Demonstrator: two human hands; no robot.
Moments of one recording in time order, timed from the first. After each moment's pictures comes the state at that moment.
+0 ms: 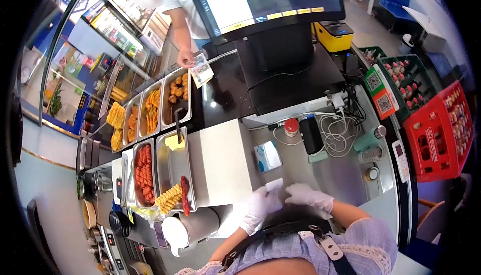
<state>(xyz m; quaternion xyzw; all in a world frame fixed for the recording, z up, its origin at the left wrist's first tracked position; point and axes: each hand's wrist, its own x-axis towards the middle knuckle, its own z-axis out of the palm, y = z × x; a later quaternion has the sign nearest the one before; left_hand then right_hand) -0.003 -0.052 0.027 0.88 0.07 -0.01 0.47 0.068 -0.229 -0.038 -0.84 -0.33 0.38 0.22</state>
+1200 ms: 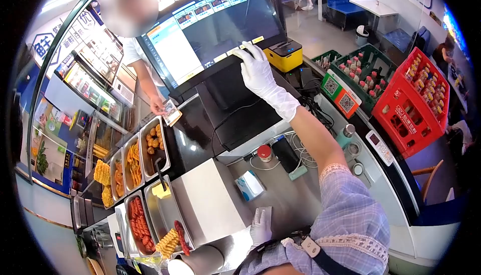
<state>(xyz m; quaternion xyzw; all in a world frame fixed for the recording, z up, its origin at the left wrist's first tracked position) -0.043 -0.054 -0.071 0.97 -0.05 0.03 0.24 0.370 -0.218 0.210 -0.77 -0.25 -0.51 0.30</state>
